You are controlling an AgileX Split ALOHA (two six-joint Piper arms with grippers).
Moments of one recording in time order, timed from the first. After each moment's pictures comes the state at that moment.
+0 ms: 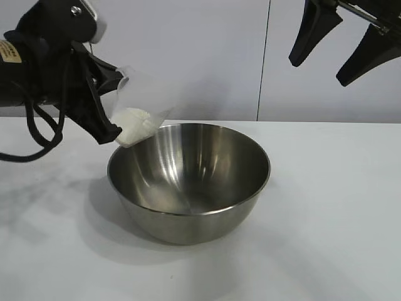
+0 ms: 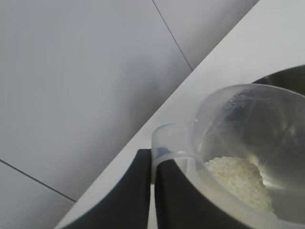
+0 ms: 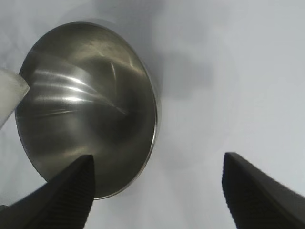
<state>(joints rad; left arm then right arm) -0.59 1.63 -0.66 -0.13 -0.63 0.97 0.11 1.68 -1.46 0.38 1.10 -0.14</state>
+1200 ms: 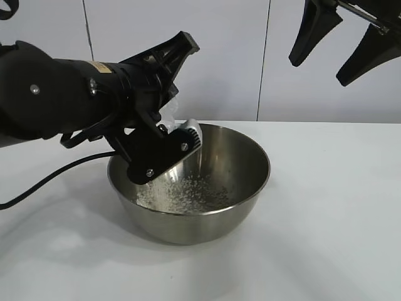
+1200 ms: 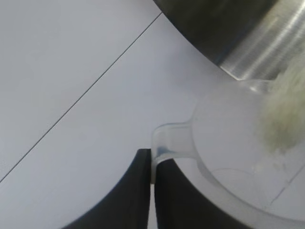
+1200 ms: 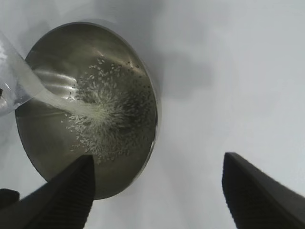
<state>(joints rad) -0.81 1.80 -0.81 -0.61 -0.73 2.77 0.11 1.68 -1.46 0.39 1.10 -0.14</state>
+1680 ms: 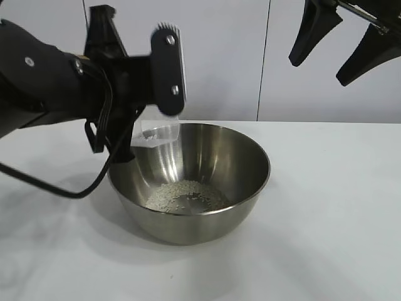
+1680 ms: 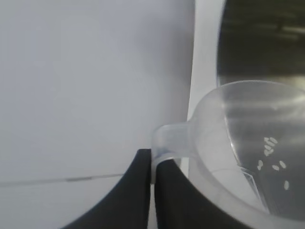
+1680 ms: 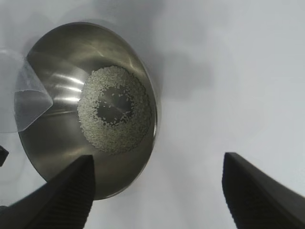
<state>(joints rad) -0.82 1.72 -0.81 -0.94 -0.75 1.73 0.11 1.68 -1.46 0.38 1.10 -0.14</state>
